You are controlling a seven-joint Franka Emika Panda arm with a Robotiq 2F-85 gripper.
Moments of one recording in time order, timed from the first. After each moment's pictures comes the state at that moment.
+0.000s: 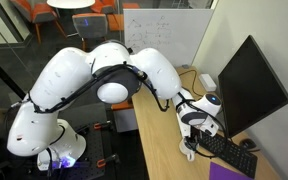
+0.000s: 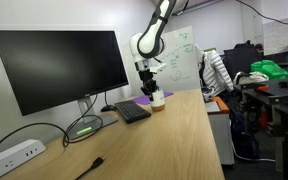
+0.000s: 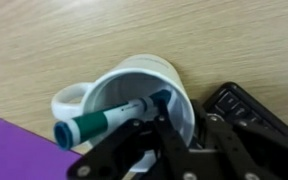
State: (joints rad) arm -0.08 0.74 -0.13 -1.73 -0.02 2.45 0.13
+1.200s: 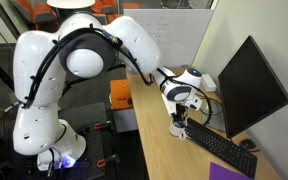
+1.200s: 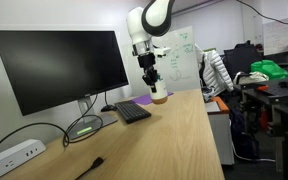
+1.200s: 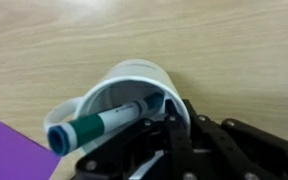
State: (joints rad) arm 0.08 0.46 -0.12 -2.01 -0.07 2.44 0.19
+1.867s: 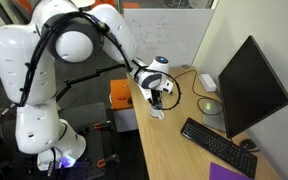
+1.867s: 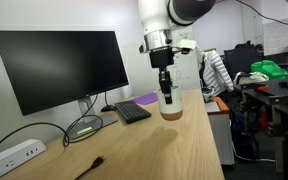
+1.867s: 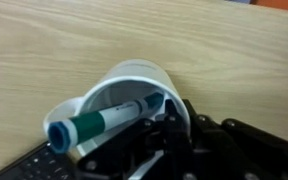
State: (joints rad) arm 0.18 0.33 0.05 -2.29 -0.07 2.65 0.24
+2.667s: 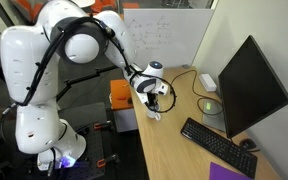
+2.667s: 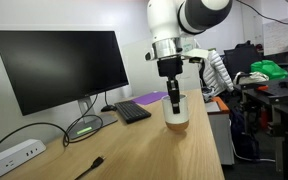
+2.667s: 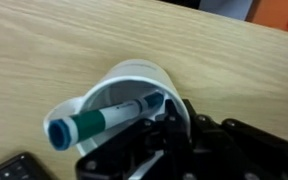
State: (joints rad) arm 0.18 0.37 0.07 -2.35 -0.06 2.76 0.18
